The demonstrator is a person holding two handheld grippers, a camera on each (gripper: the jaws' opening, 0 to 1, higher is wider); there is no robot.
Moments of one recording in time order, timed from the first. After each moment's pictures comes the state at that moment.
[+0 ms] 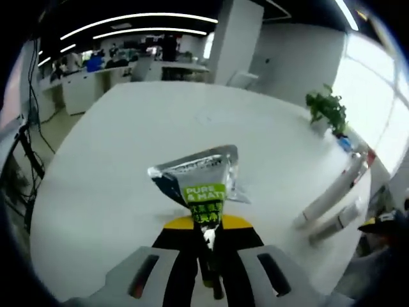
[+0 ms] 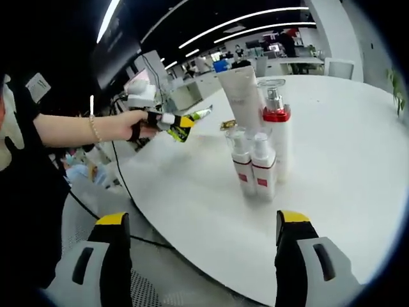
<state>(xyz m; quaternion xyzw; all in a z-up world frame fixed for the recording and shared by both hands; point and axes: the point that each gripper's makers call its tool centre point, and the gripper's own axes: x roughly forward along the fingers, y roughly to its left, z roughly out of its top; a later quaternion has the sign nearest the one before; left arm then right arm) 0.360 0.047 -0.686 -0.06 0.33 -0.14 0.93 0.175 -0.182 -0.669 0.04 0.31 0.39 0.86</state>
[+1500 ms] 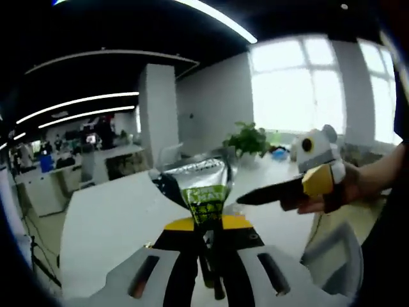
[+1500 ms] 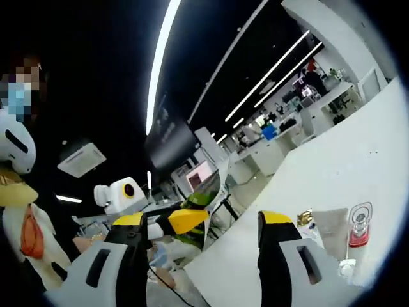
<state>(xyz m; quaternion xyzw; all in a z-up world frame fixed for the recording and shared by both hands) 0.235 -0.051 -0.475 0.05 0.09 -0.35 0.93 0.225 -0.090 -0.471 0.28 0.09 0.50 0.81</state>
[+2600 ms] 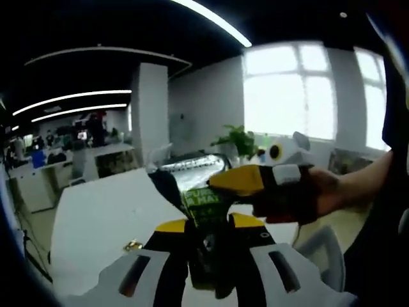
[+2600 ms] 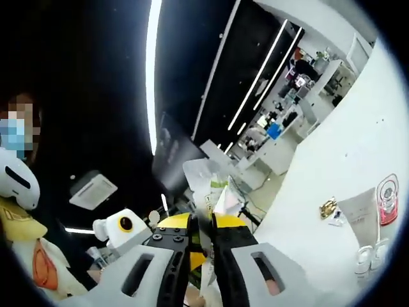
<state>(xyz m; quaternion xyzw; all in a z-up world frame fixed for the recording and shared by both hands) 0.214 -0.063 -0.475 0.04 0.10 -0.36 0.93 0.232 -0.077 -0.458 0.38 0.09 0.49 0.78</state>
